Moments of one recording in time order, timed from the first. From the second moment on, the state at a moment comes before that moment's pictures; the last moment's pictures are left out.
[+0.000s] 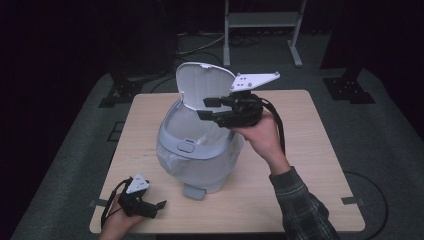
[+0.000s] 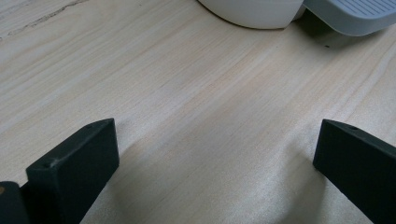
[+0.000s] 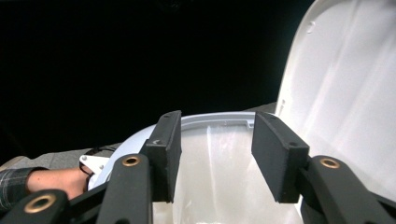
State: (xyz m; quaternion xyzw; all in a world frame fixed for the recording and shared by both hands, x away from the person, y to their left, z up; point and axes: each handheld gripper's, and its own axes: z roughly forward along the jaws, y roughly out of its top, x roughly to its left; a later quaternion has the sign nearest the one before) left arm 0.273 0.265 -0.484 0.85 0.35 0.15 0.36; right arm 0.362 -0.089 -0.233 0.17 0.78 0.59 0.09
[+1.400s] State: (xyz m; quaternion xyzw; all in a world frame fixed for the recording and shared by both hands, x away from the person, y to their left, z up) left arm 0.273 0.266 -0.484 0.85 0.35 0.15 0.35; right arm 0.383 -0.179 -0.235 0.25 0.76 0.57 0.19
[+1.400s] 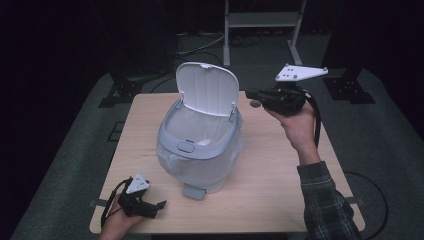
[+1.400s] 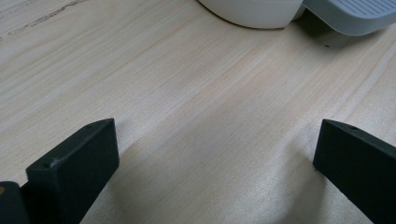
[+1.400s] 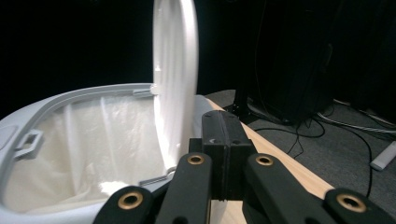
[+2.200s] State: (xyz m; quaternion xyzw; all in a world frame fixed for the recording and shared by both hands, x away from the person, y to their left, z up) left arm 0.274 0.265 -0.484 0.85 0.35 0.15 0.36; right arm 0.418 -0.151 -0.227 0.25 0.75 0.59 0.17
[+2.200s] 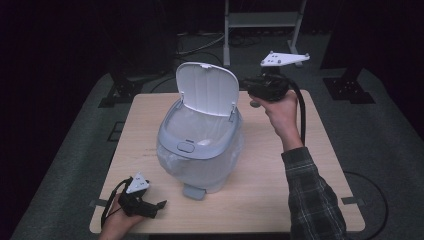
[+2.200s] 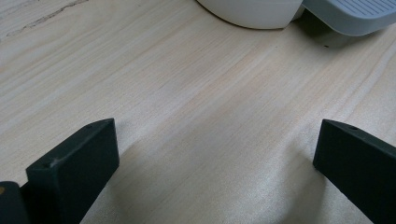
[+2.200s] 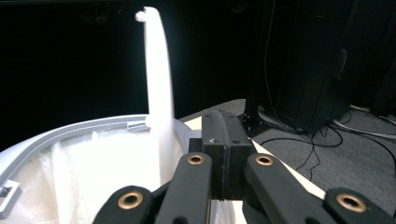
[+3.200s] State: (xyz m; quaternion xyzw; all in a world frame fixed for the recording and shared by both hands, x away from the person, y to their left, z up) left arm 0.274 0.265 -0.484 0.85 0.35 0.15 0.36; right arm 0.378 -0.126 -0.226 0.18 0.78 0.59 0.10
